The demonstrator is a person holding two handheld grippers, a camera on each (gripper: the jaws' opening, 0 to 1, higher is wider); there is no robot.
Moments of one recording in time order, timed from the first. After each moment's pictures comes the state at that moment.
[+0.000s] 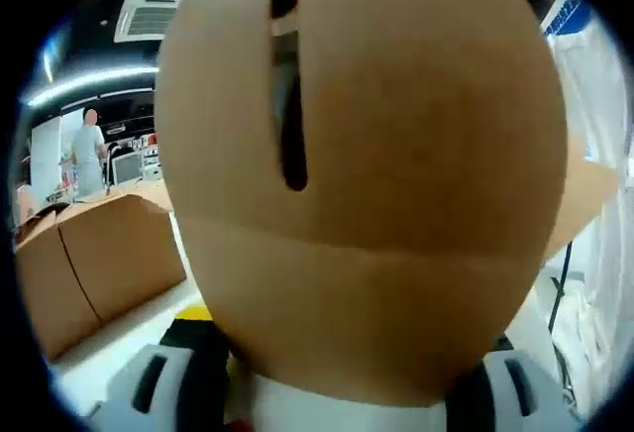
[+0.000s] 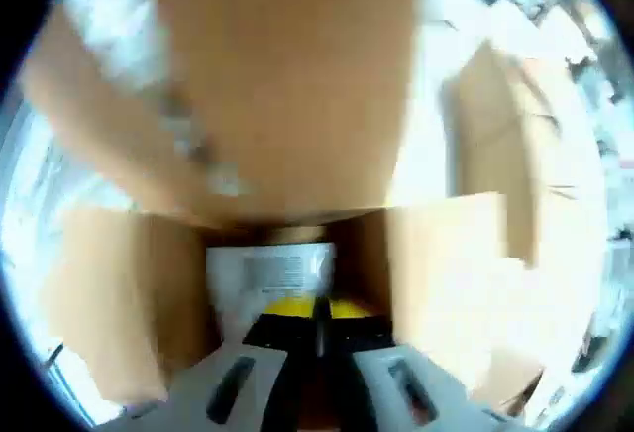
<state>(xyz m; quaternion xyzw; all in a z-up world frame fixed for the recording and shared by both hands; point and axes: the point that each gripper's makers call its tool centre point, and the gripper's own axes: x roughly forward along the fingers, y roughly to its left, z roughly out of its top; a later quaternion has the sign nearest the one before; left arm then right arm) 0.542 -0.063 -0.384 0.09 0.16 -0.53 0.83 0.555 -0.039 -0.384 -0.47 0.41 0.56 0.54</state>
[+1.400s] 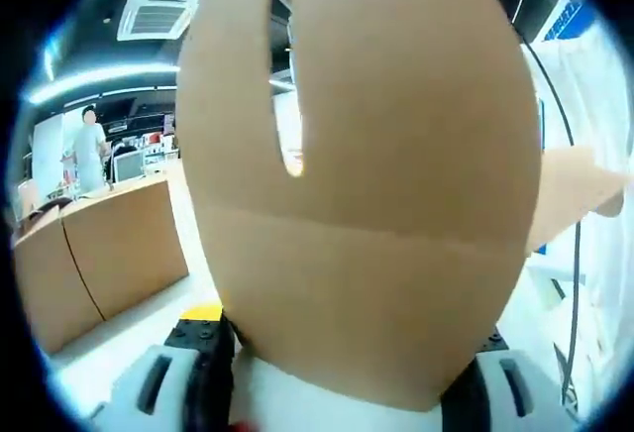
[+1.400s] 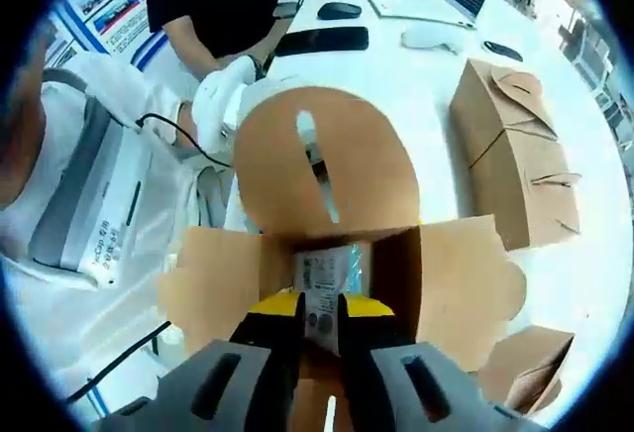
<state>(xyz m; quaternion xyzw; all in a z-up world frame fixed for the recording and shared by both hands) 0.541 -0.056 -0.384 0.08 0.15 -0.52 0.83 0.500 -0.036 -0.321 -0.34 0.46 0.64 0.51</state>
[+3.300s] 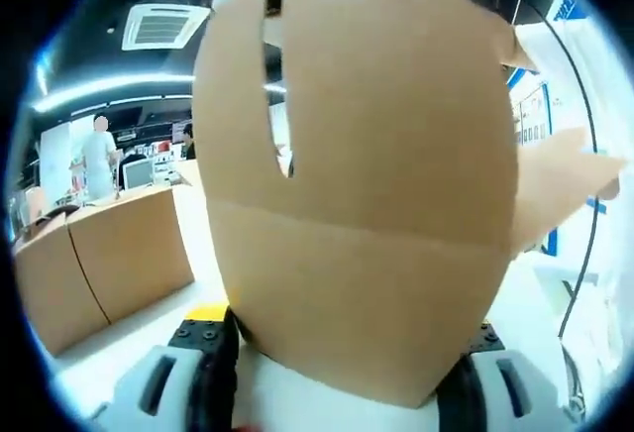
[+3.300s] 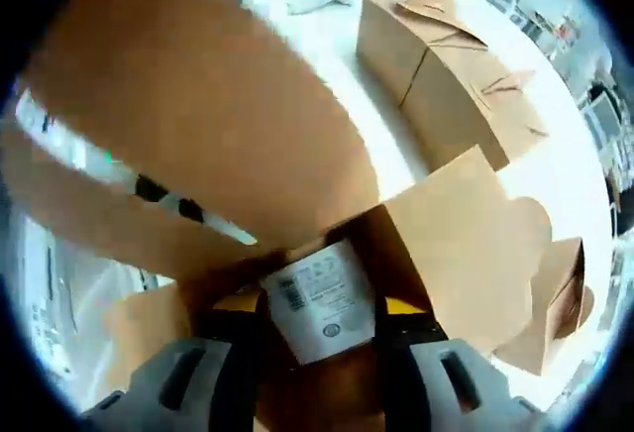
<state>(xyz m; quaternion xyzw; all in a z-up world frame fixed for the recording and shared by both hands) 0.544 -0.059 -0.381 0.08 0.14 -0.50 0.85 0.538 -0.046 -0.373 -0.37 0.49 0.45 0.65</state>
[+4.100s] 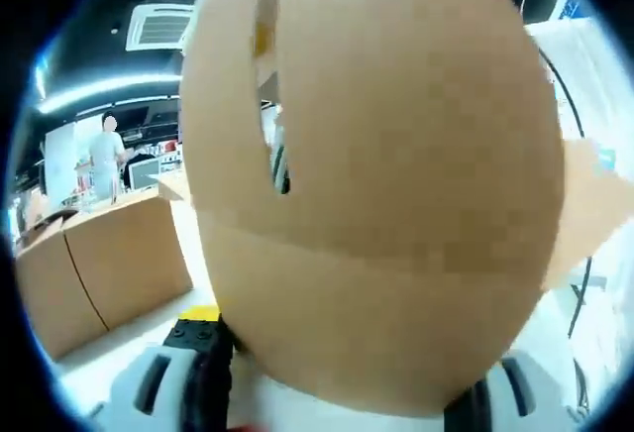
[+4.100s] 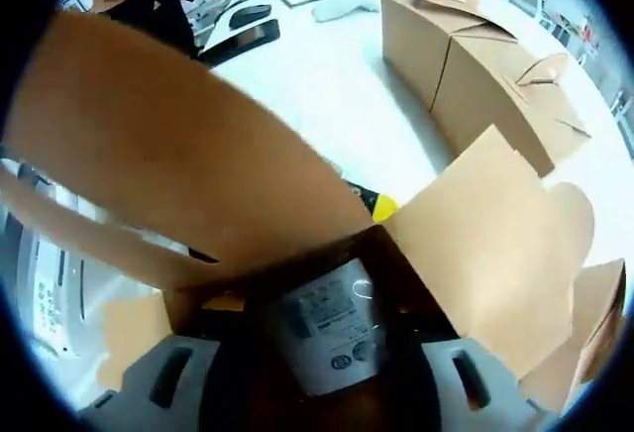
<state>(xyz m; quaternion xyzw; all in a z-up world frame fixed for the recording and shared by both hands) 0.554 -0.073 -0.379 0.10 0.12 -0.48 0.86 0.543 -0.033 -0.389 -0.29 0.51 0.53 0.61</state>
